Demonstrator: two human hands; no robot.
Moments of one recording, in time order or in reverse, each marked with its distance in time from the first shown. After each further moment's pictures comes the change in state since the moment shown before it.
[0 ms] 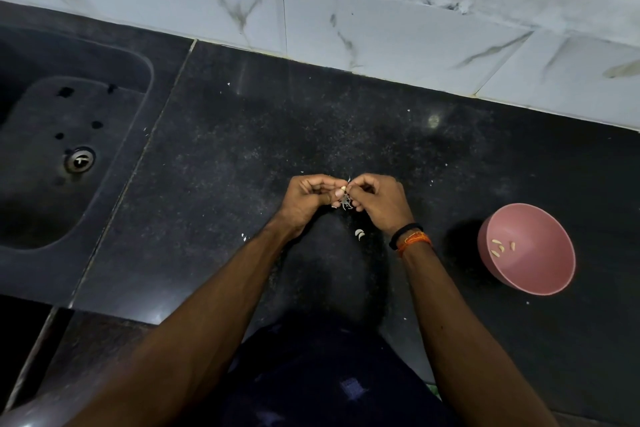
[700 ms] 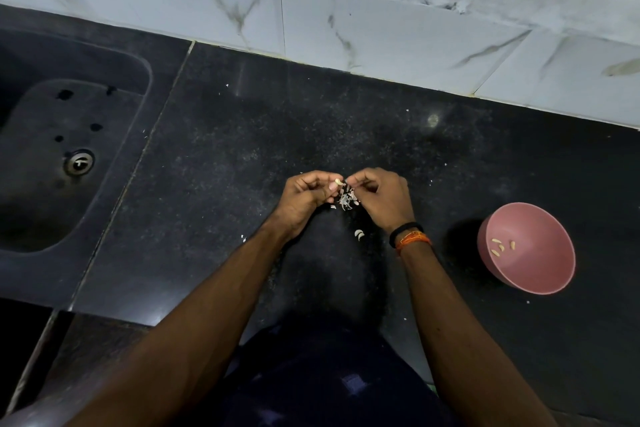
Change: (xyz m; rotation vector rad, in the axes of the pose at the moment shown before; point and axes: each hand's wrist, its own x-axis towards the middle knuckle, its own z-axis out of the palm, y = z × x) left_hand -0.001 0.005 -0.001 -0.127 0.028 -0.046; right_hand 0.002 -0.003 -0.003 -0.188 0.113 -0.102
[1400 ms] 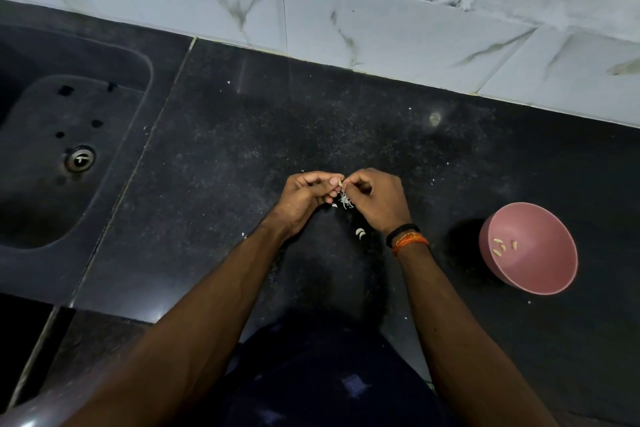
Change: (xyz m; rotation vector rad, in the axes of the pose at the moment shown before) left_hand 0.002 0.002 -0.001 -0.072 0.022 -0.089; right_hand -0.002 -0.003 0.008 -0.046 -0.015 -0.104
